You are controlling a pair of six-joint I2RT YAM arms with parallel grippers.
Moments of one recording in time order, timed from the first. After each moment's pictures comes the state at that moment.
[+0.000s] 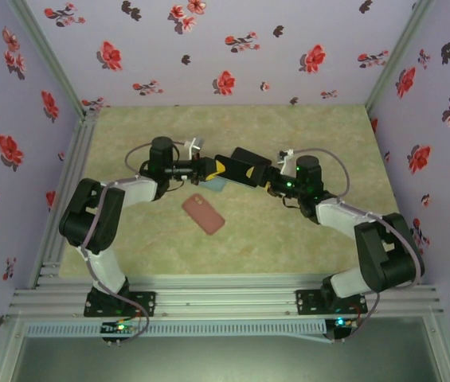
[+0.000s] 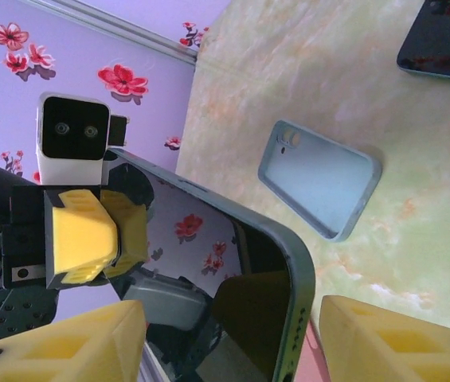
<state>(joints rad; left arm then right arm) -0.42 1.80 0.95 0.59 1.06 -1.09 0.33 1.45 0.64 0.43 -0.69 0.90</state>
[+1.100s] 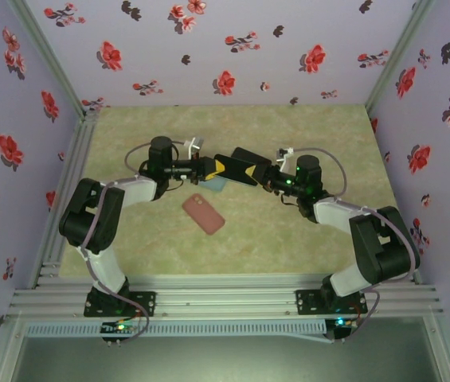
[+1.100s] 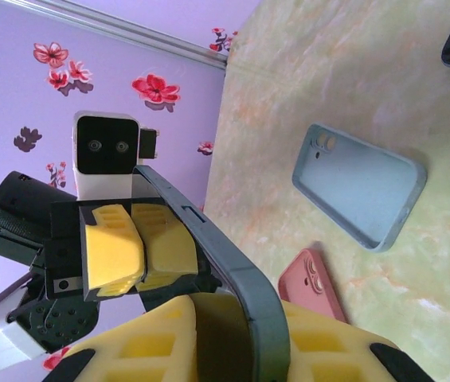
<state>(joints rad) -0.41 1.80 0.95 0.60 1.07 -1.10 0.34 1.50 0.63 0.58 -0.74 1.03</state>
